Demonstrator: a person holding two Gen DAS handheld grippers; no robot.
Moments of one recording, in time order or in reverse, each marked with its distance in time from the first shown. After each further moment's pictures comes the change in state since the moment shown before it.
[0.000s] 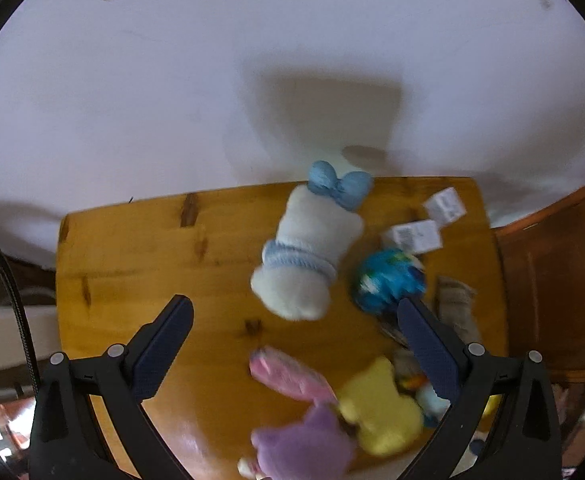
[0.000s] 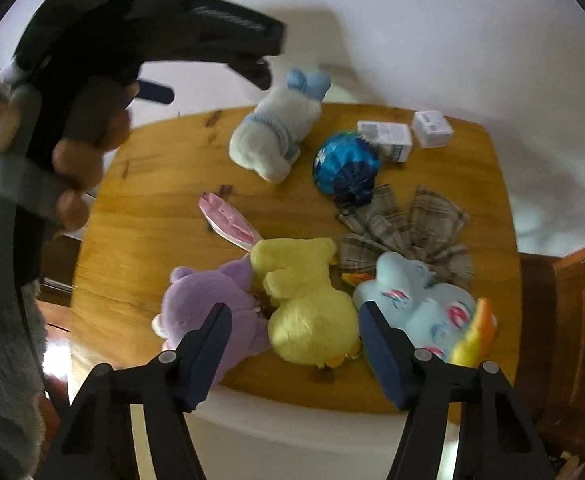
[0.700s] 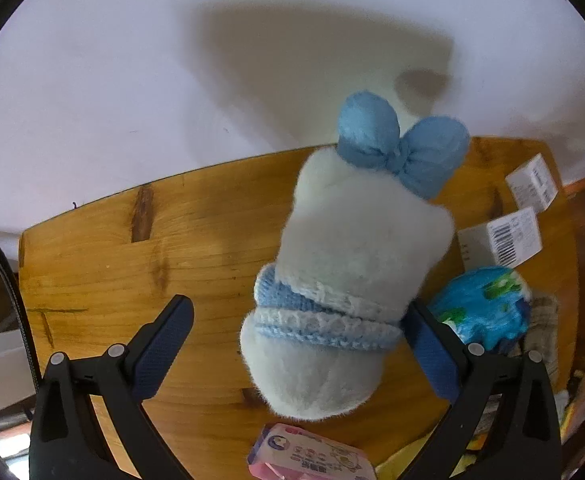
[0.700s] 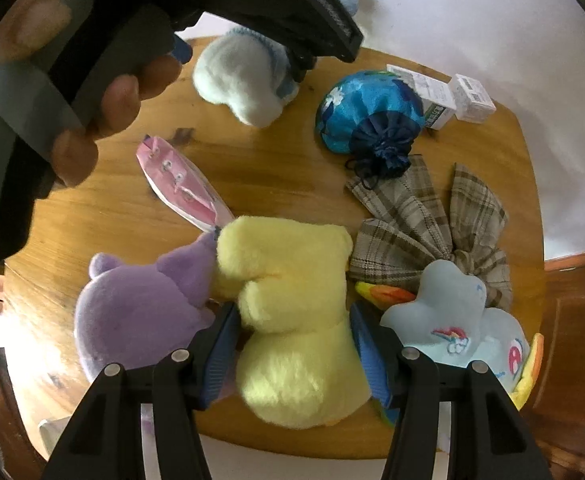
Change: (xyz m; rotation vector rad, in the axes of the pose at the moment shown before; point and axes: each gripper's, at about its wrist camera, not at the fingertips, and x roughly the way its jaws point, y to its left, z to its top) left arm 0.101 0.006 0.015 0.056 0.124 0.089; right arm 0.085 0.010 0.006 -0.087 0.137 -0.142
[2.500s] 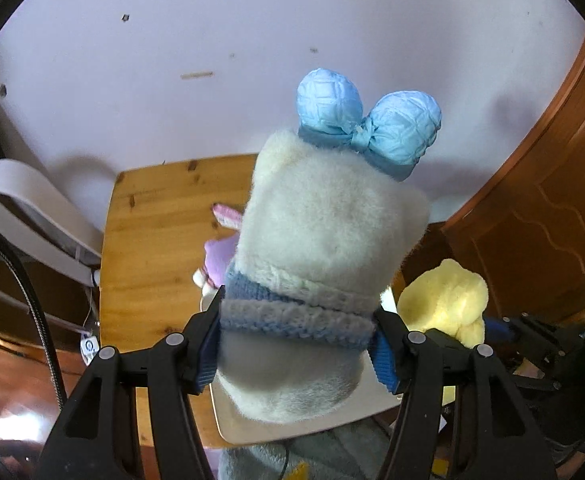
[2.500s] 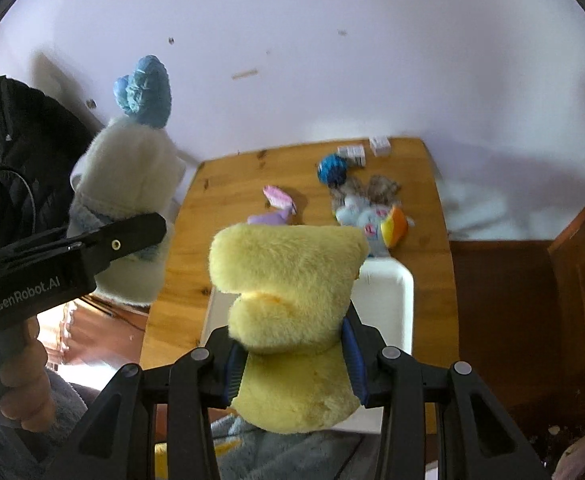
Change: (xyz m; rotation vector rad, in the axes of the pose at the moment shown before) left arm -0.381 -0.049 -0.293 -0.117 -0.352 -0.167; right arm -0.273 -0.124 -0.209 -0.107 -0.330 0.368
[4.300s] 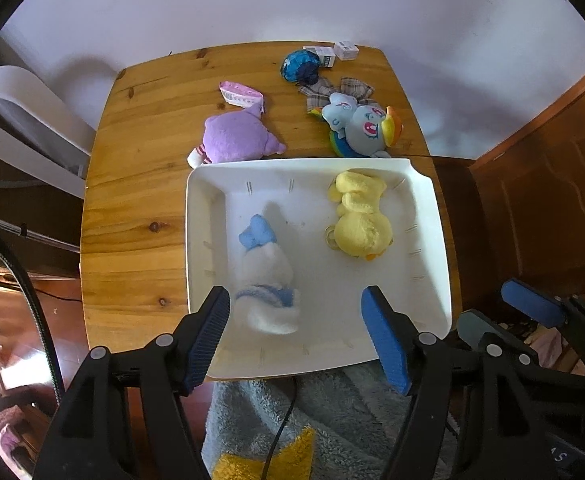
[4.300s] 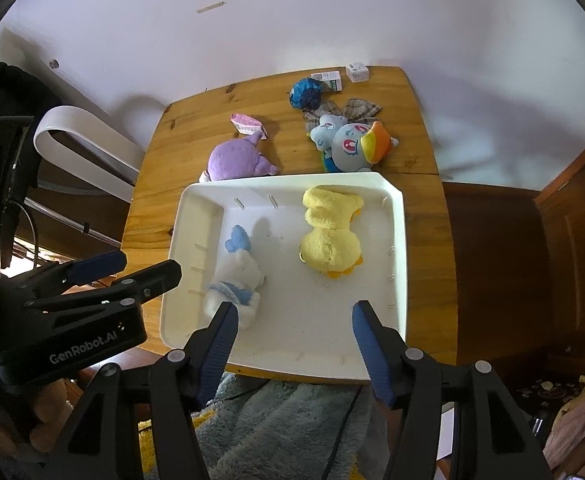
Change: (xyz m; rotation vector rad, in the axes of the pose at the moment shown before) left arm 0.075 -0.005 -0.095 -0.236 0.241 0.039; right arm 0.035 -0.012 -0.046 -0.076 0.187 0.027
